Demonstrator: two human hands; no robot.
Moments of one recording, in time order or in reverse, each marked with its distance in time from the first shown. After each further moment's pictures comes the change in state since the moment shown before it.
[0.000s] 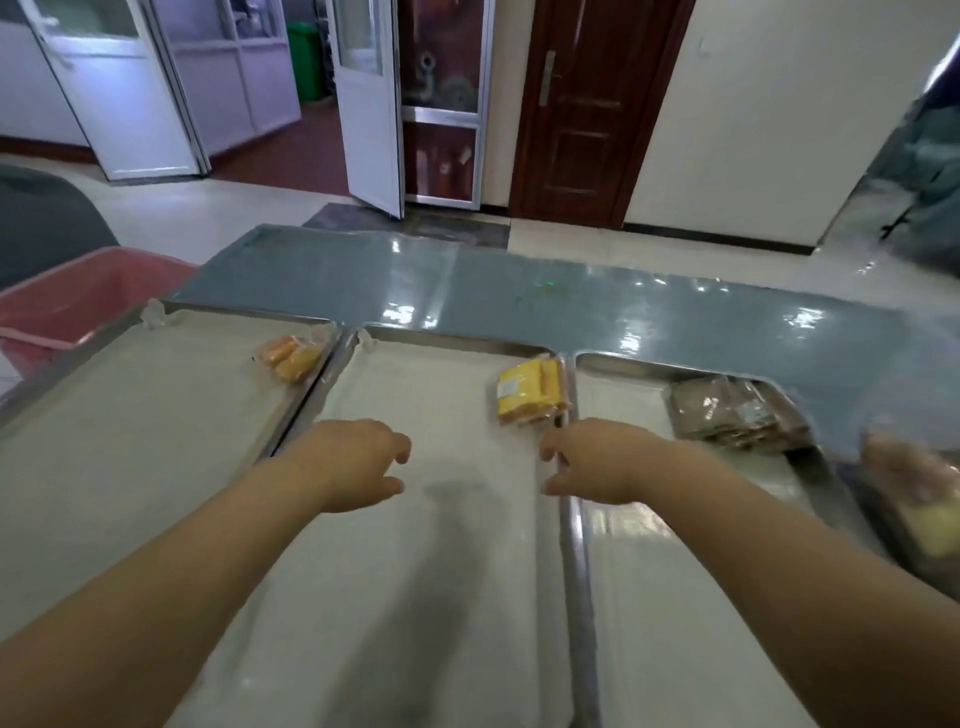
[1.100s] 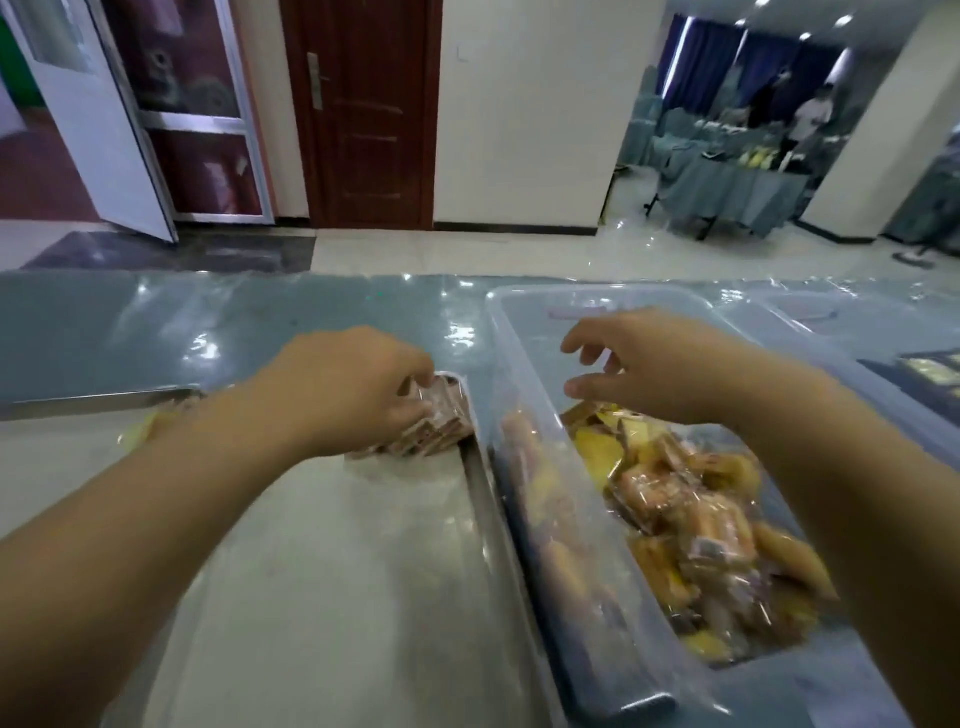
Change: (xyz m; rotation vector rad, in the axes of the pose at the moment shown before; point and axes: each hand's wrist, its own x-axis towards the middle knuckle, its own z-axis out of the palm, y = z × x) left_hand 0.137 0.396 -0.180 -0.016 0.407 0.382; right_hand -0.233 0.379 -0.053 0.043 0.357 0.292
